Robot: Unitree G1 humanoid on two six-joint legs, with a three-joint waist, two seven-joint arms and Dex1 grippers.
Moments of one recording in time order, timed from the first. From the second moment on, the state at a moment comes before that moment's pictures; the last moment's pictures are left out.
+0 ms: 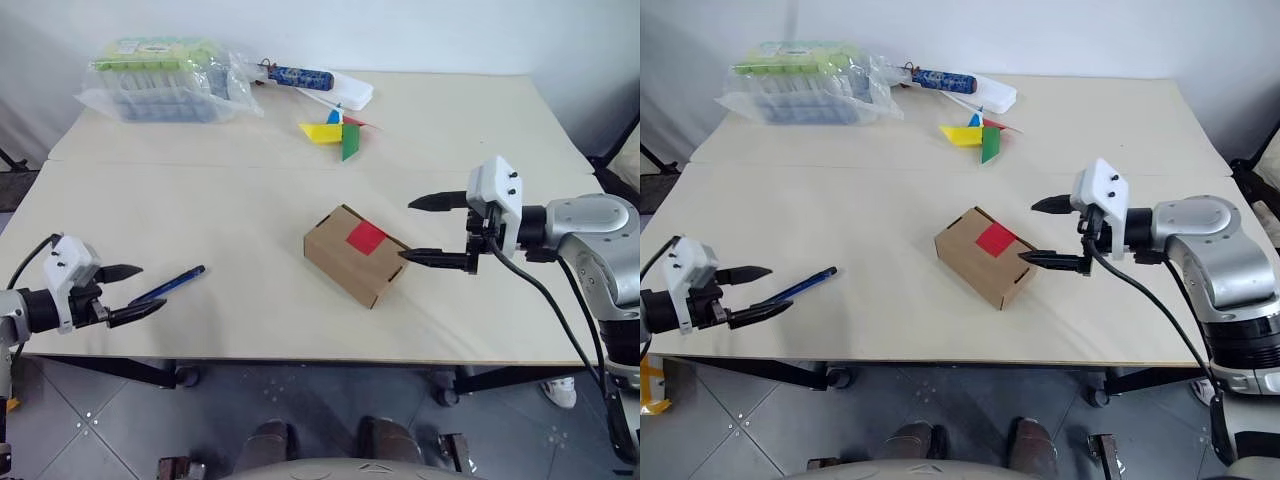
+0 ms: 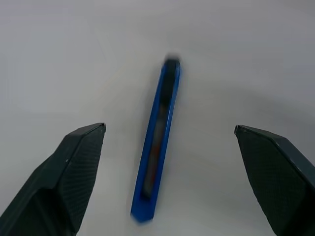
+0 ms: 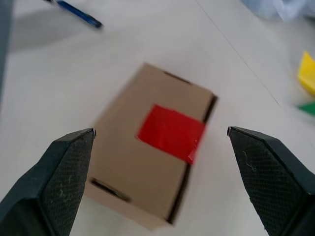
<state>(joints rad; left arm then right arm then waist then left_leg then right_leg) -0.19 0.95 0.35 0.31 -0.27 0.26 -1.18 -0.66 -0.86 0.05 -0.14 0.47 0.50 1.16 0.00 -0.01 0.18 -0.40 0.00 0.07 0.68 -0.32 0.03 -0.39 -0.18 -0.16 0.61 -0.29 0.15</state>
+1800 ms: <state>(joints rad) -0.23 1.03 0.09 0.17 -0.22 0.21 -1.36 -0.67 -0.91 0.02 -0.33 0.50 0.63 1.14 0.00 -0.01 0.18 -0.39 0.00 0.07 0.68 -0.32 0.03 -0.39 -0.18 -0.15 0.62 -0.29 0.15</state>
